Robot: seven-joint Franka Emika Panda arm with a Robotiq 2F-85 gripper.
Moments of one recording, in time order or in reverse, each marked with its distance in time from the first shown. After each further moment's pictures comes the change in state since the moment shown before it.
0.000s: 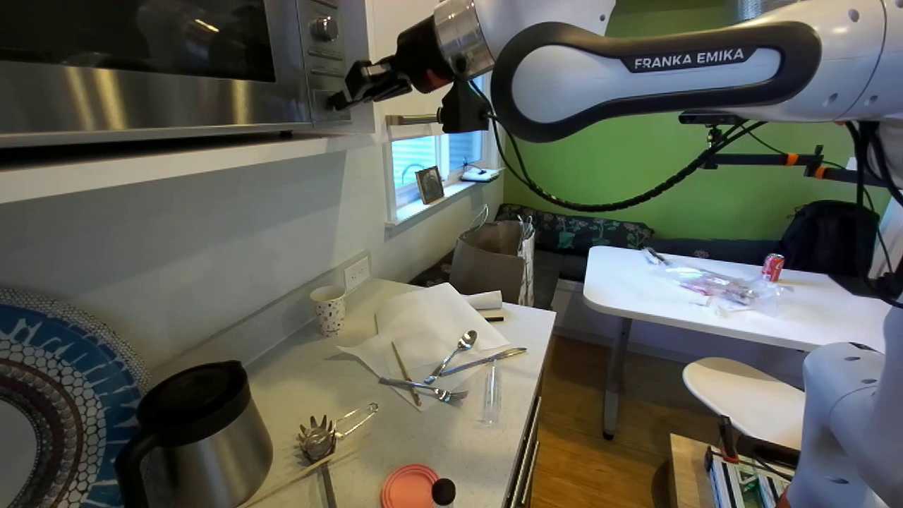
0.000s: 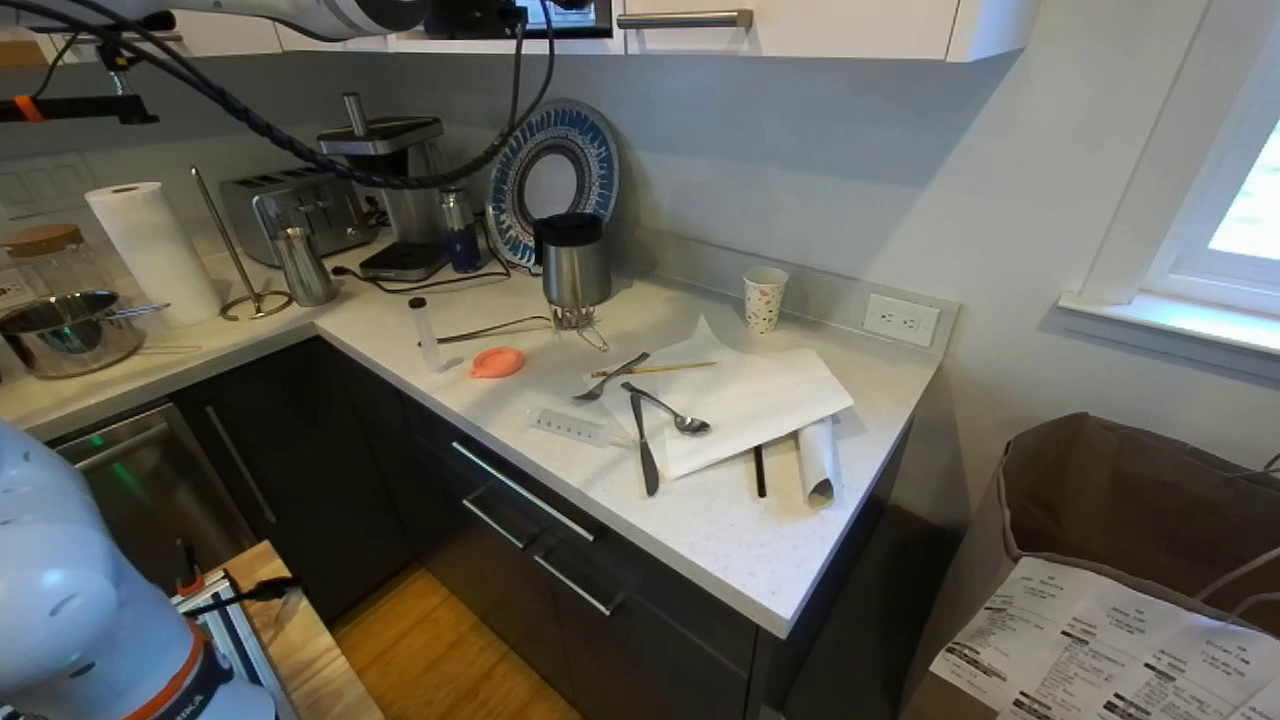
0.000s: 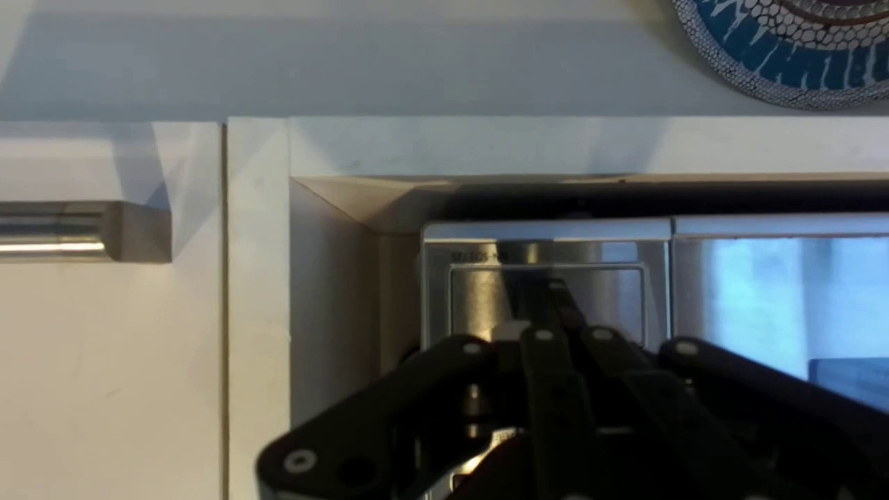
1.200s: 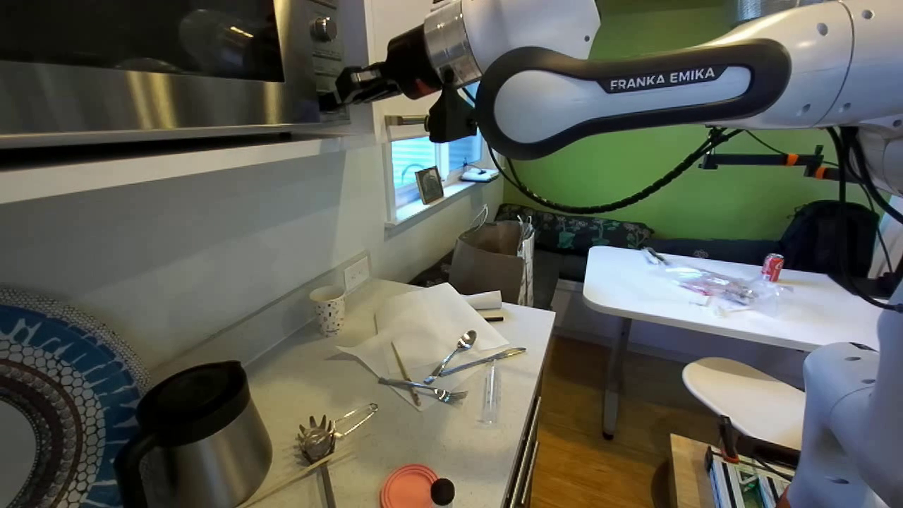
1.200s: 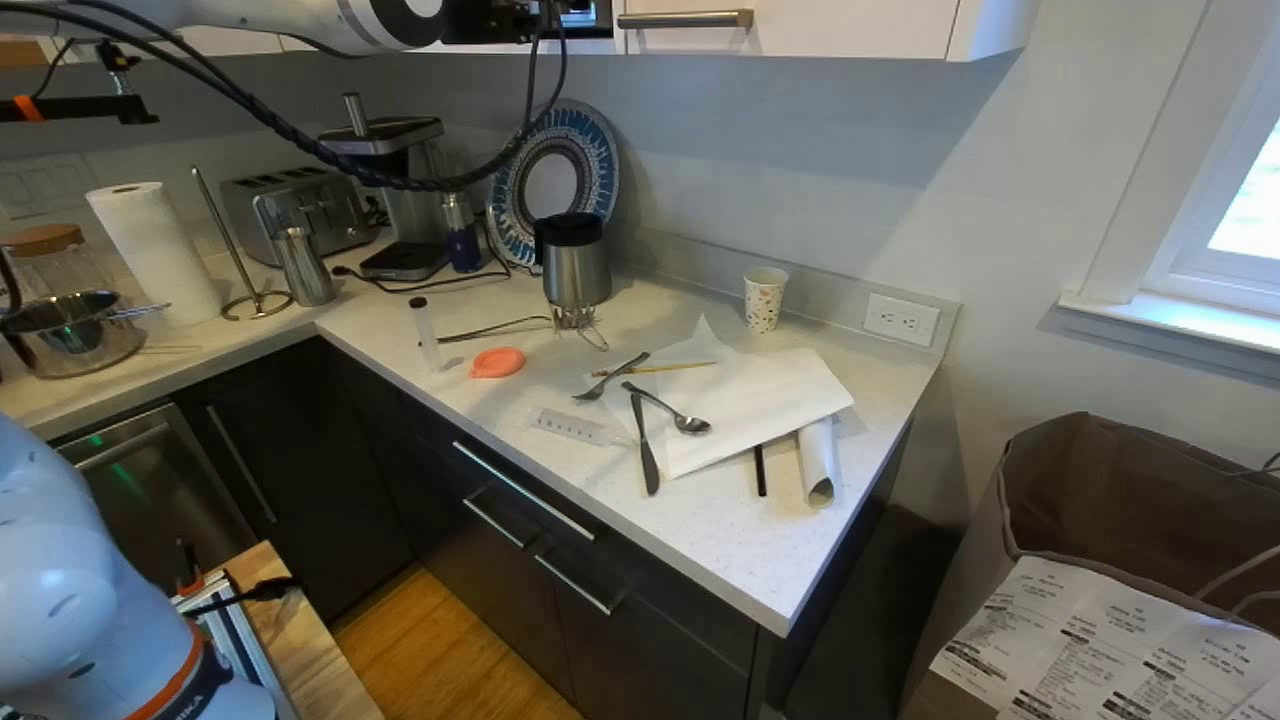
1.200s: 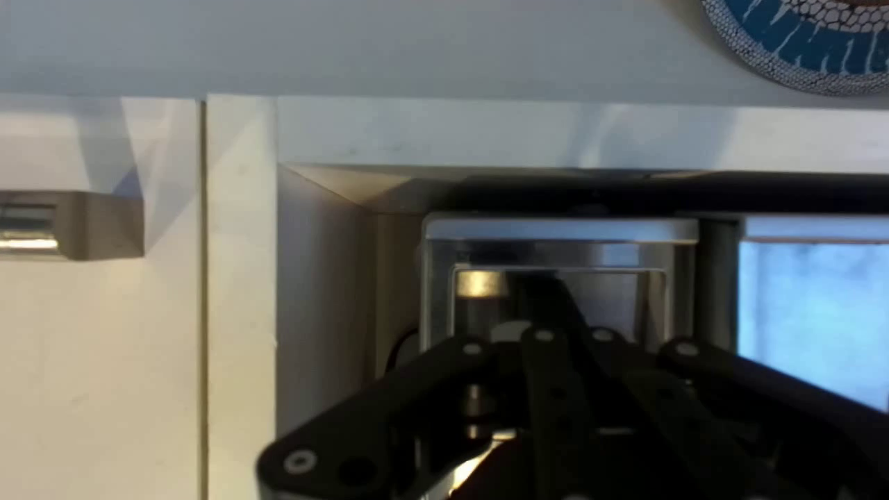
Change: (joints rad) arm -0.002 0.045 0.000 0.012 -0.033 0.086 0.000
